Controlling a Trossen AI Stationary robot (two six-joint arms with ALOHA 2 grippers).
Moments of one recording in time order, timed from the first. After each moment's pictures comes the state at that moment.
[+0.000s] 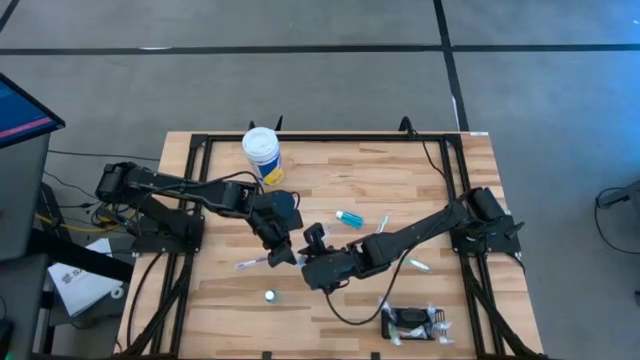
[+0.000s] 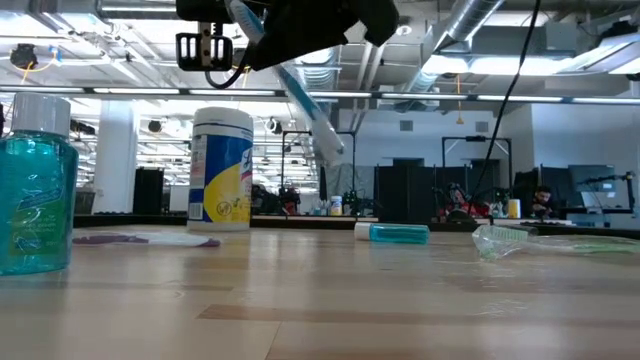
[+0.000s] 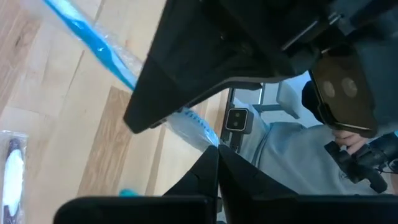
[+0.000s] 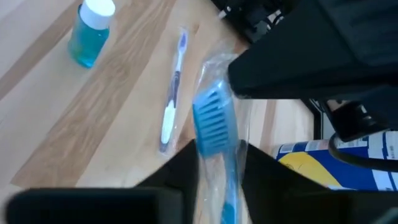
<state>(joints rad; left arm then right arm) -0.11 1.44 1.15 -0.54 0.47 -0.71 0.38 1.96 1.55 -0.35 0.52 -0.46</state>
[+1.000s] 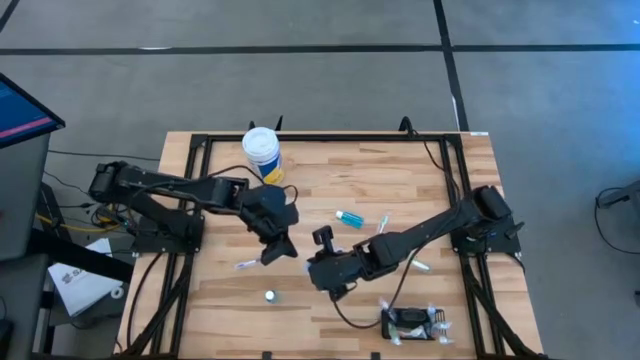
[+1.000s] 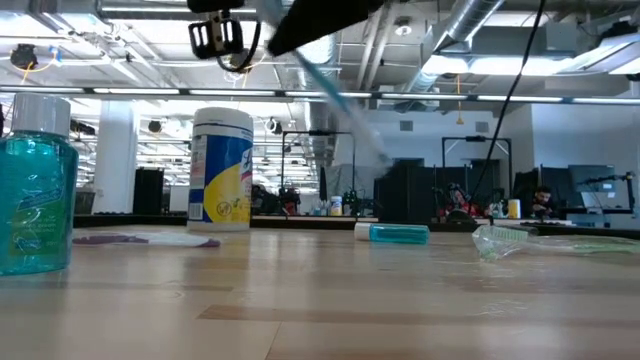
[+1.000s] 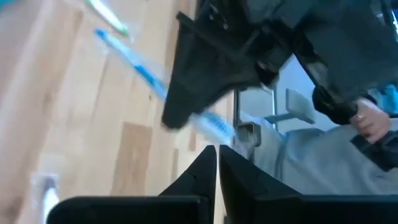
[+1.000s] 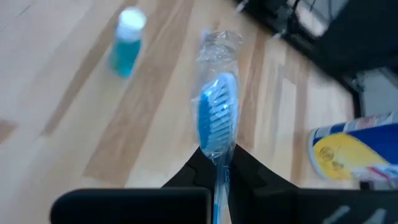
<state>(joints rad) -0.11 1.38 1.15 -0.52 0.38 -0.57 0.40 1.92 1.55 -0.46 0.45 -0.26</state>
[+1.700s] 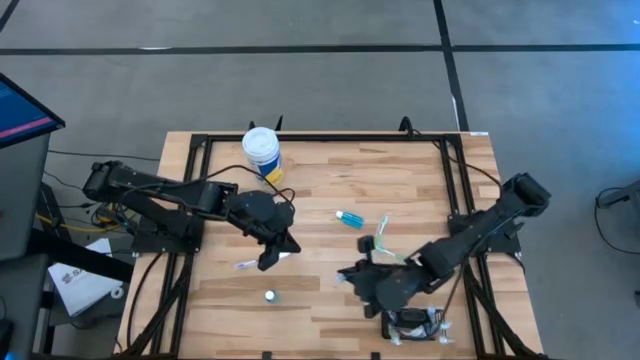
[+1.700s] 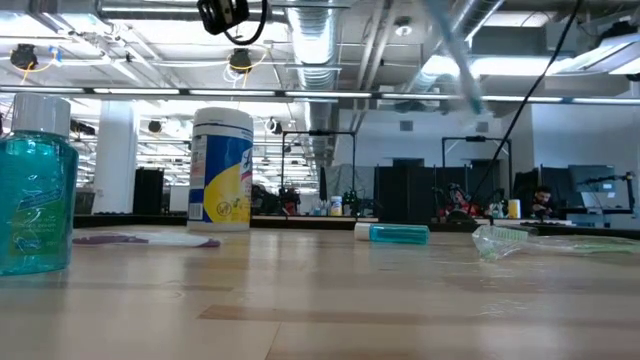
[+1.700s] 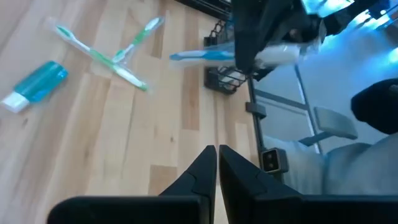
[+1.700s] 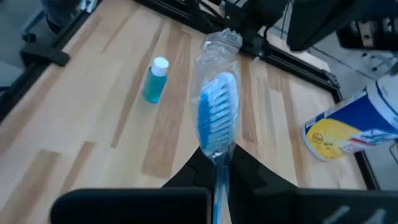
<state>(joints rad) -0.19 1.32 1.15 -0.46 0.14 -0.45 0.60 1.61 1.27 -0.35 0.63 -0.02</state>
